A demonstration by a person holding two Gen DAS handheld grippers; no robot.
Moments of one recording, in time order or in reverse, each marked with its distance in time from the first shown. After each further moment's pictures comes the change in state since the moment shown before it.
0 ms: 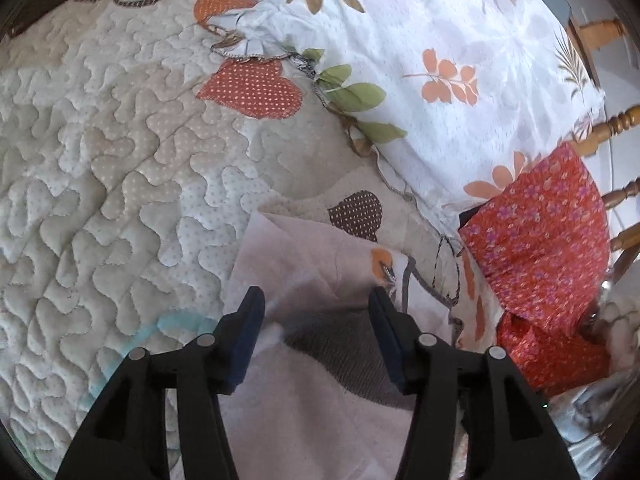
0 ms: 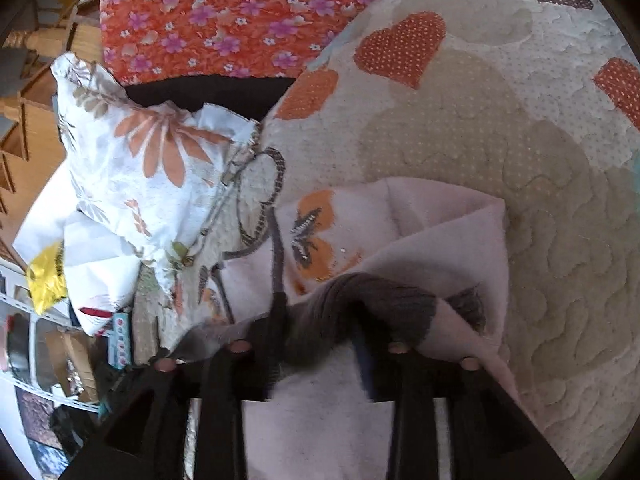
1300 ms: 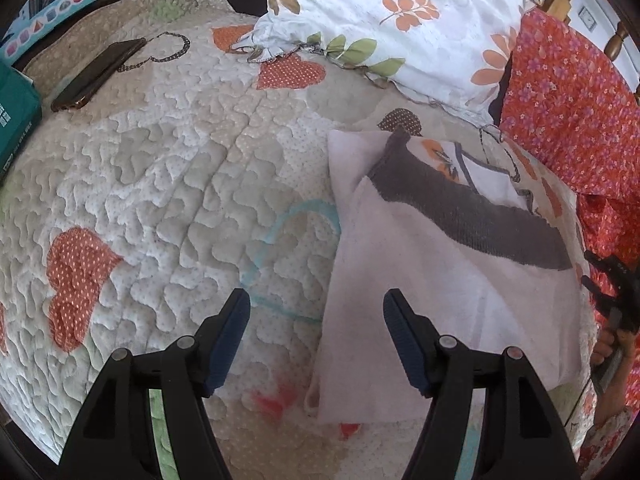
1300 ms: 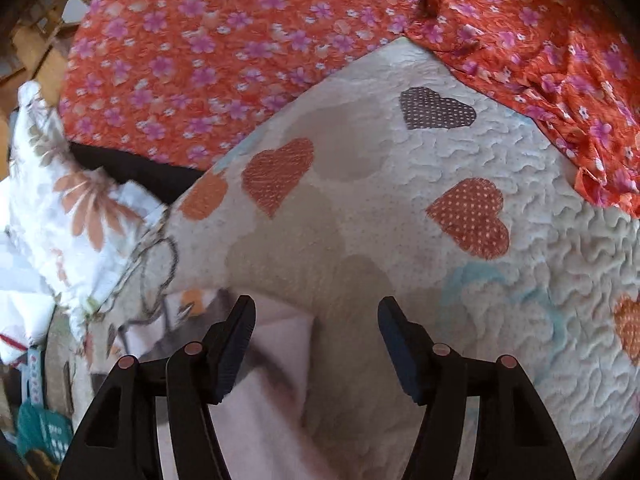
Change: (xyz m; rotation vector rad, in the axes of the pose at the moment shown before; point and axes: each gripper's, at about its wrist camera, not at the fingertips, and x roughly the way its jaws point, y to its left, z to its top) left arm -0.067 0.019 -0.079 0.378 0.021 0.309; right arm -0.064 -0.016 0.013 -0.131 -0.242 -0.371
